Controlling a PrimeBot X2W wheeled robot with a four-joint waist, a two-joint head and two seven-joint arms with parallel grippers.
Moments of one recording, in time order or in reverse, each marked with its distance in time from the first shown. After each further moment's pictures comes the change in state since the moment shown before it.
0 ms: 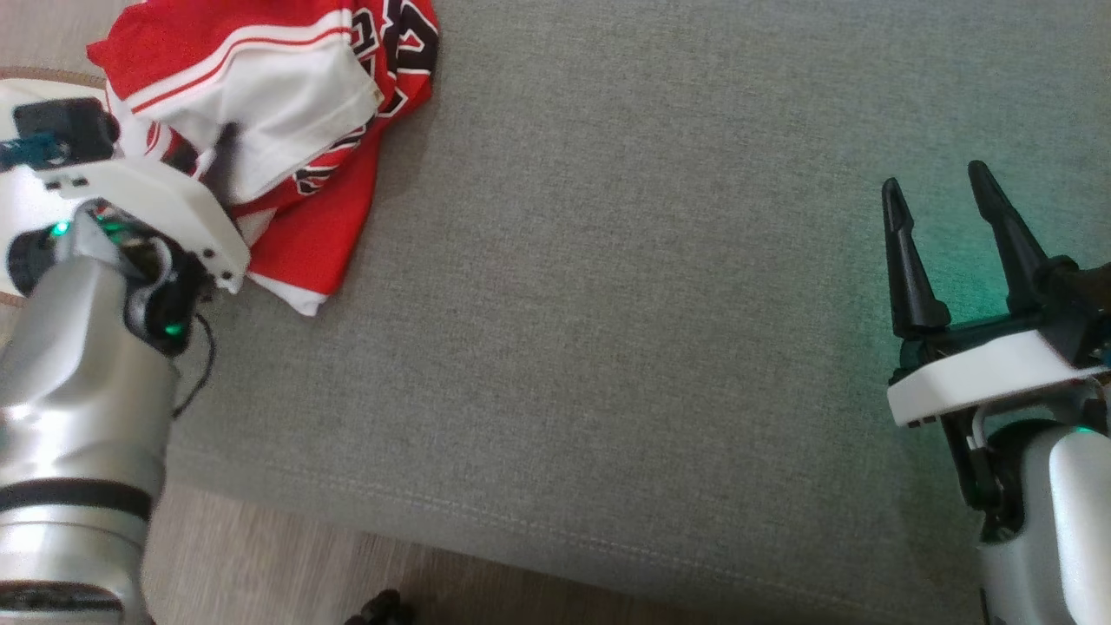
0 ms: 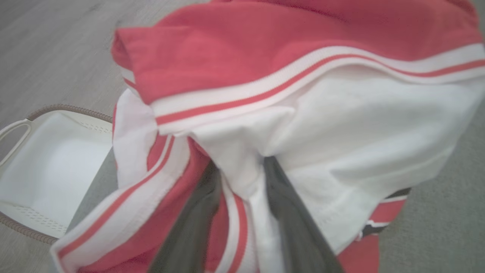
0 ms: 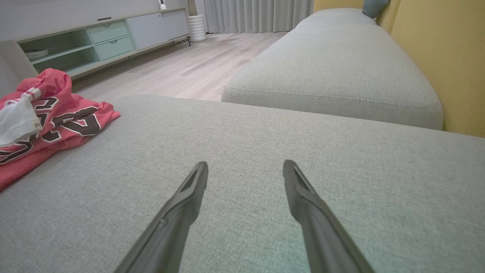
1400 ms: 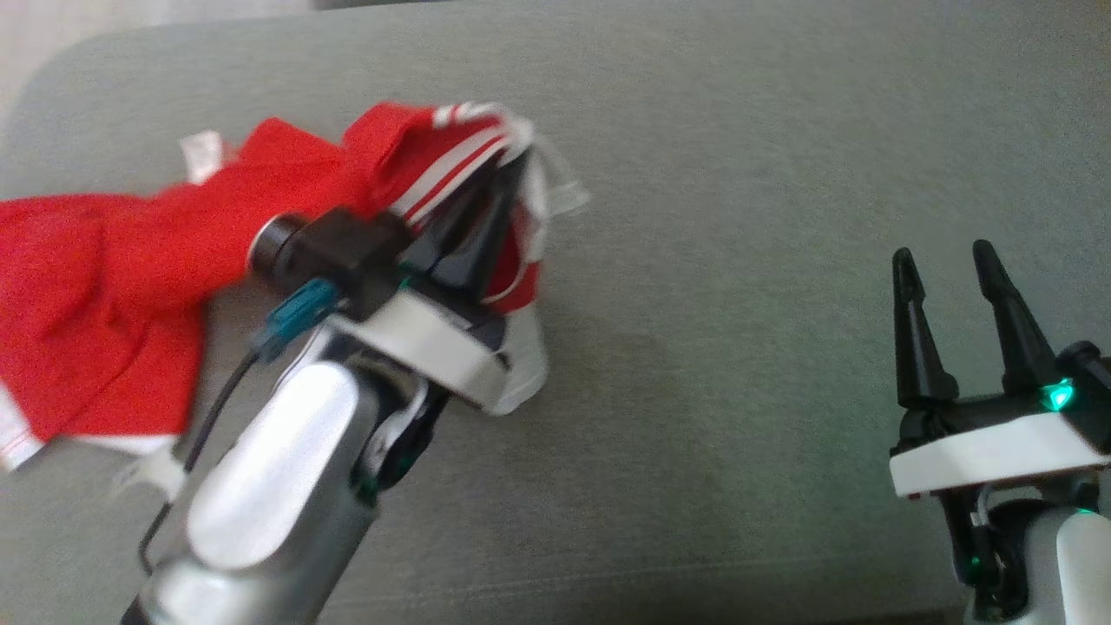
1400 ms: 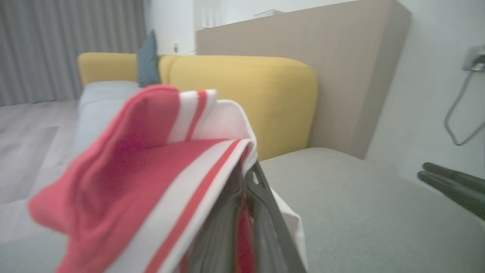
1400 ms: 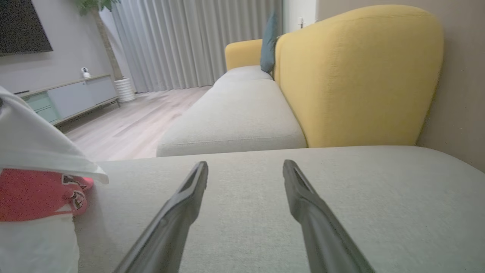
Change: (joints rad) left arm 0.300 -0.029 -0.396 -0.851 0.093 0.145 -0.162; right arm 0.163 0.061 -0.030 -0.081 0.106 0.000 -0.037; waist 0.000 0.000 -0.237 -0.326
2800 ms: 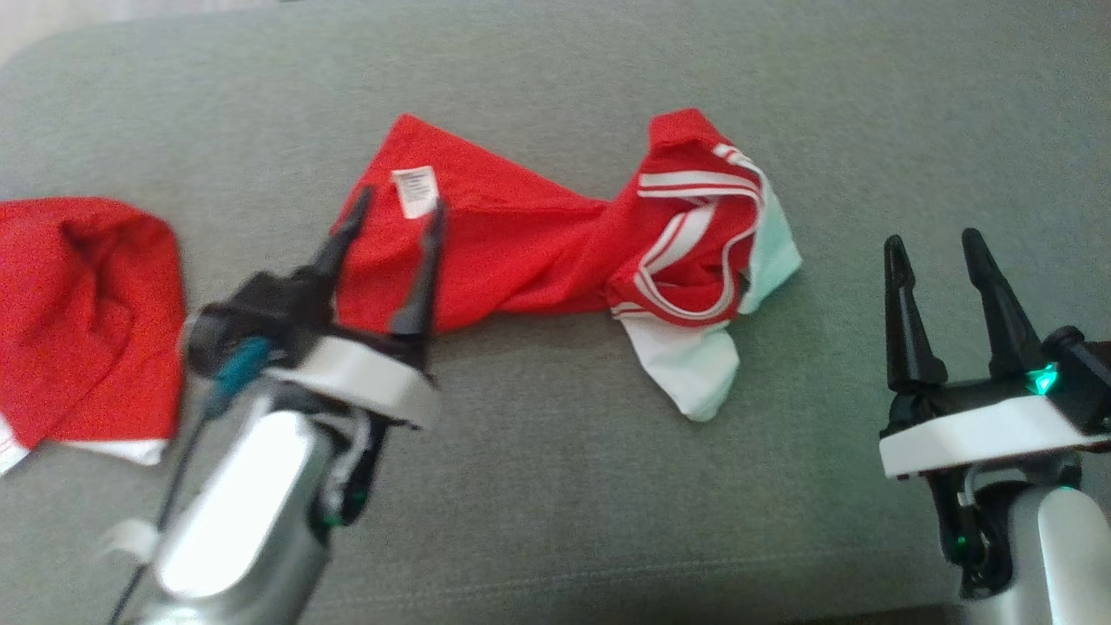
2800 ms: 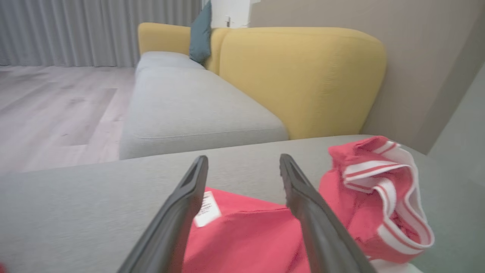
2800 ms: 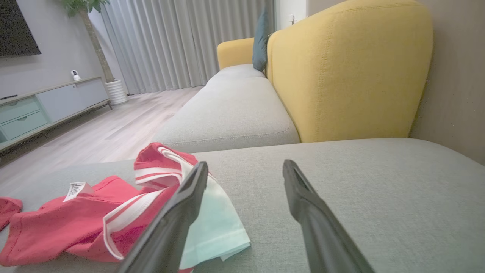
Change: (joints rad) left arm 0.087 0.022 0.034 0.152 -0.029 0.124 -0.151; right arm -0.056 0.001 0.007 0.096 0.008 0.000 -0.058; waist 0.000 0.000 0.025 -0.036
